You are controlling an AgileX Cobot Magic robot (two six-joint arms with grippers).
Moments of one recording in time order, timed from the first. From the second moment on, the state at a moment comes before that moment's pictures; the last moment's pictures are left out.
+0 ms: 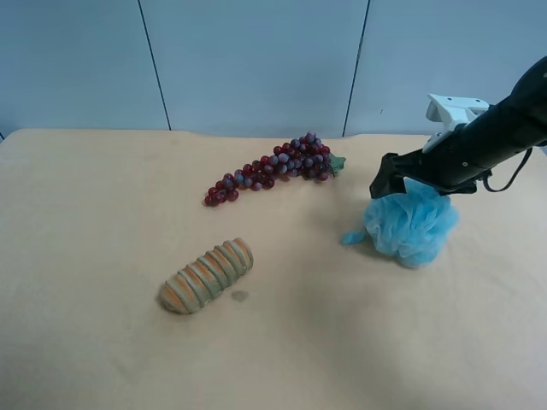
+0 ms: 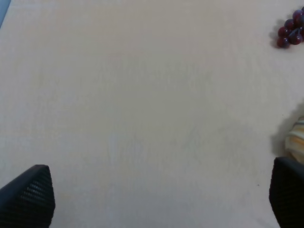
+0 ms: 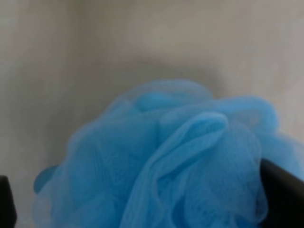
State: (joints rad) left arm 0.10 0.05 -0.51 -0.06 1.05 0.10; right arm 0.07 1.70 -0.90 0.62 0.43 -0.61
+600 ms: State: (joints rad) left arm 0.10 0.05 -0.51 -0.06 1.05 0.10; right arm 0.07 1.78 -0.90 0.66 0.45 -0.66
